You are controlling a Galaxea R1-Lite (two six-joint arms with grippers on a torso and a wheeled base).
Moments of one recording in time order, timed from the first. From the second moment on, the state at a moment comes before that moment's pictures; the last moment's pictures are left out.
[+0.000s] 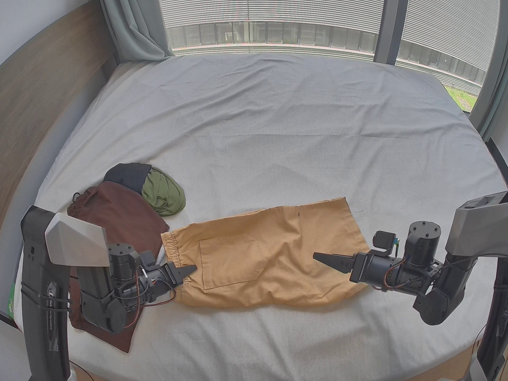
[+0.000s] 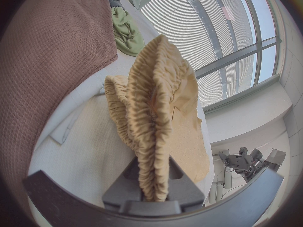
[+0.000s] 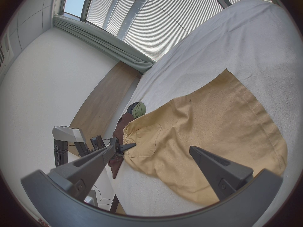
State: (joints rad) left arm -0.19 2.48 -0.52 -1.55 -0.47 -0.70; right arm 0.37 2.20 -0.40 -1.54 0.51 0.58
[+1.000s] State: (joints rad) left arm -0.01 2.32 -0.44 -1.55 -0.79 -0.69; right arm 0.36 2.28 -0.41 -1.54 0.50 0.52
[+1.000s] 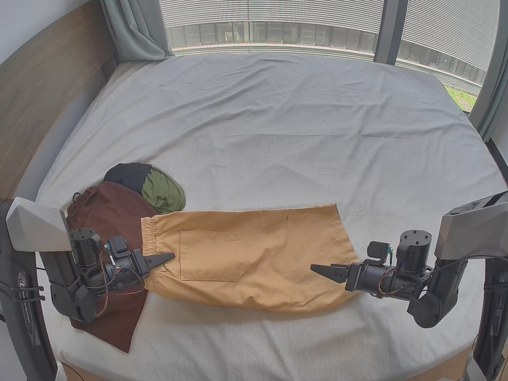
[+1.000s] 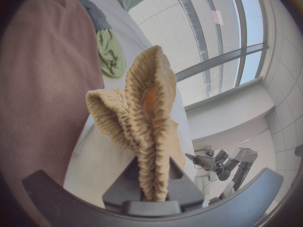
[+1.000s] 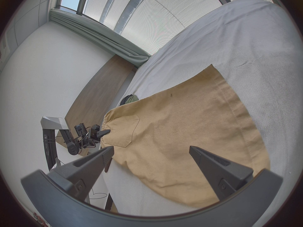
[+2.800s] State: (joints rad) left arm -0.03 2.19 -0.41 -1.55 -0.77 -0.66; right arm 0.37 2.28 -0.41 -1.54 0.50 0.51
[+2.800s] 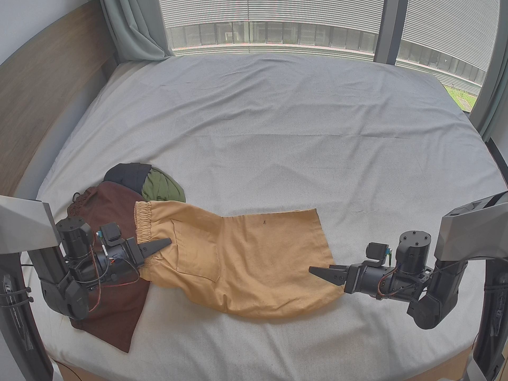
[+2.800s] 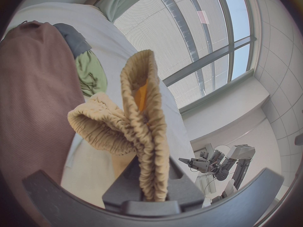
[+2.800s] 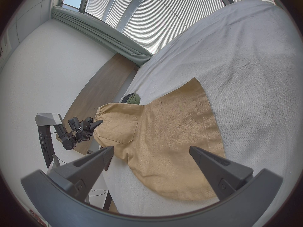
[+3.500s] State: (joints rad) left arm -0.21 2.20 -0.49 -1.55 -0.70 -0.74; right arm 0.37 2.27 -0.41 -1.54 0.50 0.51
